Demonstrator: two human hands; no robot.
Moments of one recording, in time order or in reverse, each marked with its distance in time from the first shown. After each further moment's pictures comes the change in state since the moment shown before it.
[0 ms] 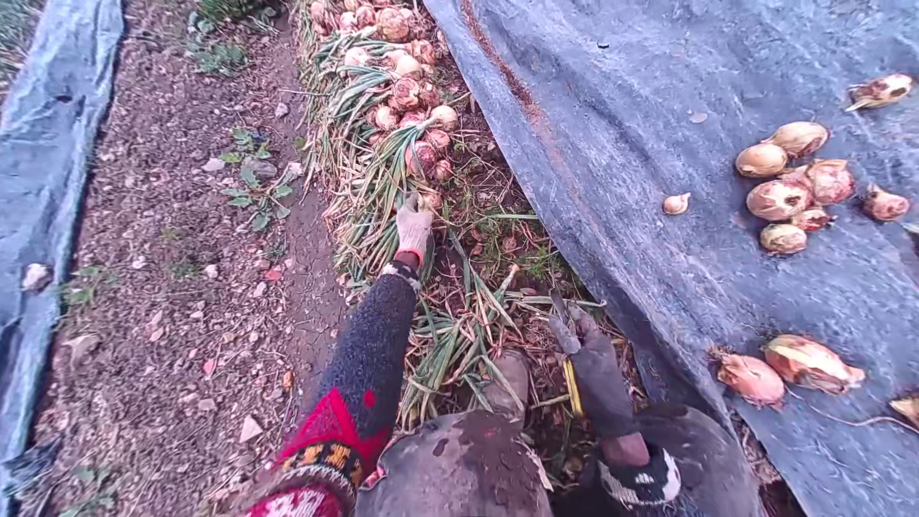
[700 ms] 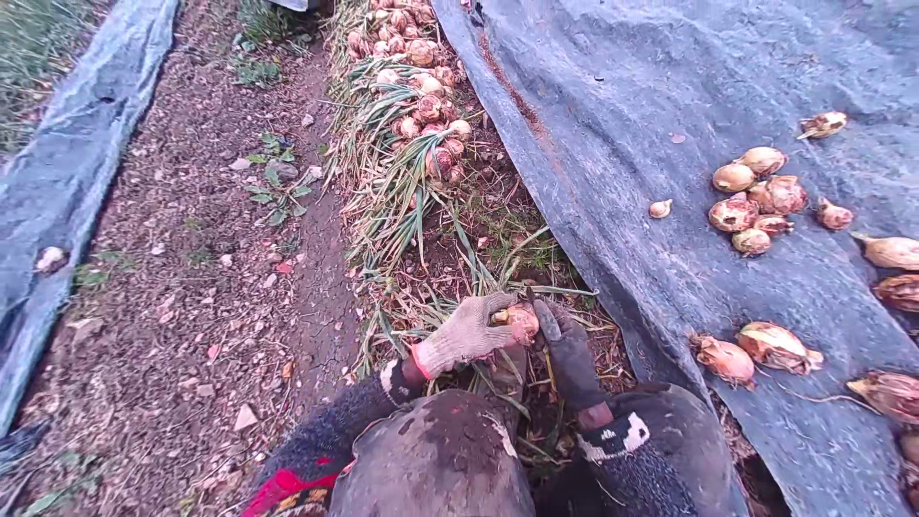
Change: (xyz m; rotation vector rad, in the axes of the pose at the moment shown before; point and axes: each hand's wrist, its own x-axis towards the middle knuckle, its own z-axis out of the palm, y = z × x) left_hand -0.278 0.051 -0.089 -0.045 -0.869 0.522; right_hand -0.041 0.002 0.024 0.317 -0.211 -0.182
